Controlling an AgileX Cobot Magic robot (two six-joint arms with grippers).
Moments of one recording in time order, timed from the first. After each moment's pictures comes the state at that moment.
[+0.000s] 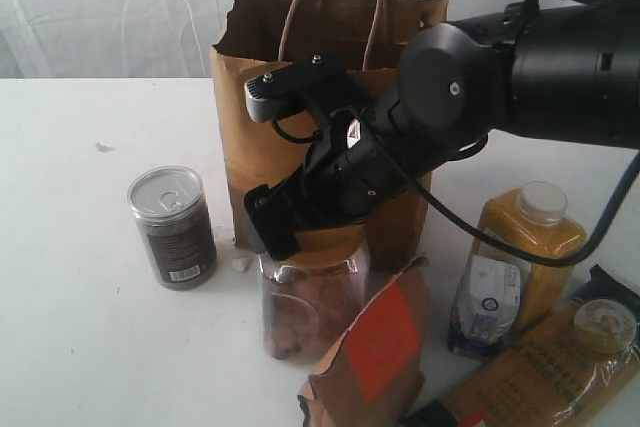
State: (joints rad) left arm -0.37 0.00 0.02 -0.26 0.24 0.08; right arm 0.75 1.63 -1.14 0.17 0.60 -0.07
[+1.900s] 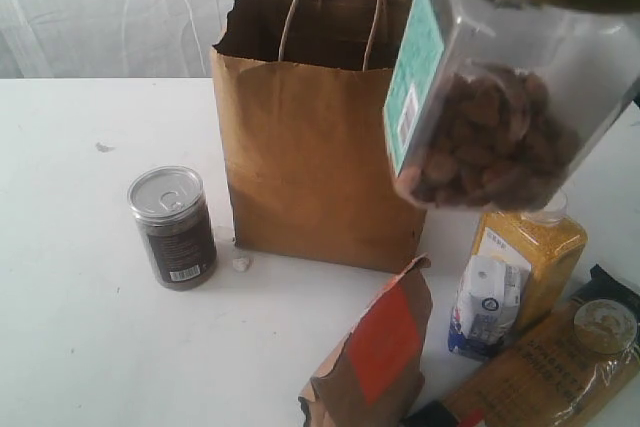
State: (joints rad) left arm -0.37 0.00 0.02 -0.26 0.24 0.08; right arm 0.75 0.98 -1.38 -0.17 0.98 0.21
